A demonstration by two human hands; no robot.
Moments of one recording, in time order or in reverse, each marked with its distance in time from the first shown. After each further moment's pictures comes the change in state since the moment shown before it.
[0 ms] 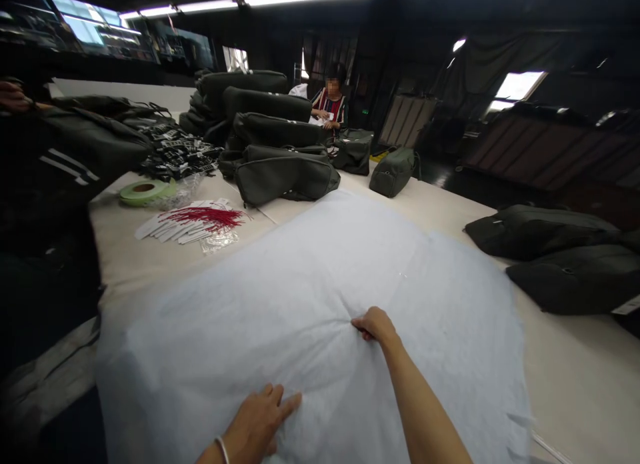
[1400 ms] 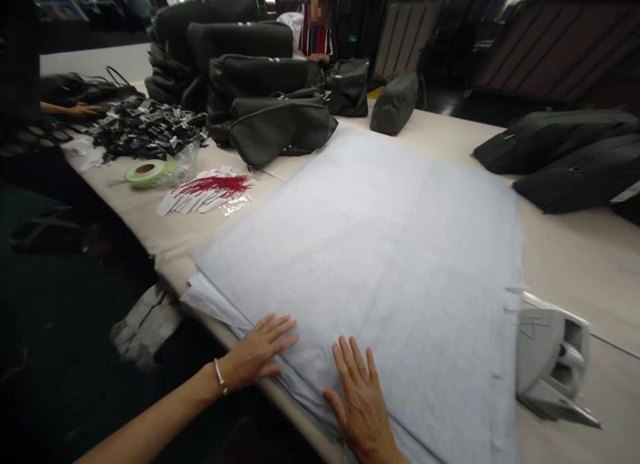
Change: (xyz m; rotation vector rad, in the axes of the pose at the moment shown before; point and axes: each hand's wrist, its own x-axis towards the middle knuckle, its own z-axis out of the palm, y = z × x) left_hand -0.125 -0.082 -0.038 0.090 0.010 0.372; right_hand -0.287 0.049 0.239 -0.405 0.538 -0.819
